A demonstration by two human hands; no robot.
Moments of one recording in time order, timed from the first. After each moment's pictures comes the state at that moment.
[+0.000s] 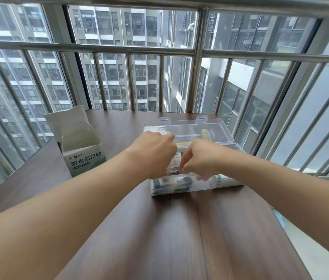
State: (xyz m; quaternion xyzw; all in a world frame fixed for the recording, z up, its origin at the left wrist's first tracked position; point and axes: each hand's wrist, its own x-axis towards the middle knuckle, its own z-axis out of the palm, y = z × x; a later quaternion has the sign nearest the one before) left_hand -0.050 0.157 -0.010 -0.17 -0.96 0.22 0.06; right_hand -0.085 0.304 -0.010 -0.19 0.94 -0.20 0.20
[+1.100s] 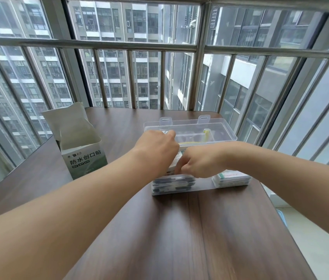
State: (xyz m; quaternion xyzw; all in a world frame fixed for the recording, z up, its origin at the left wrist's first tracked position) left_hand -0.053 0.165 -0.013 -0.12 -0.96 0.24 0.03; right_hand -0.087 0.296 -0.001 -0.32 0.91 -0.01 0.28
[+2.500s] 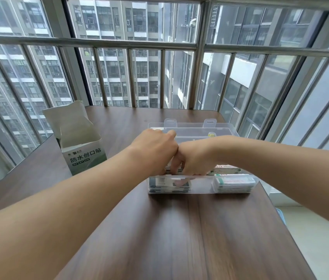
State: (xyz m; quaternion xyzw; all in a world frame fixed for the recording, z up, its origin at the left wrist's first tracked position) left_hand -0.051 0.159 -0.013 -0.16 -0.96 0.25 0.02; right_hand -0.097 0.284 -0.006 -0.33 0.90 0.02 0.29
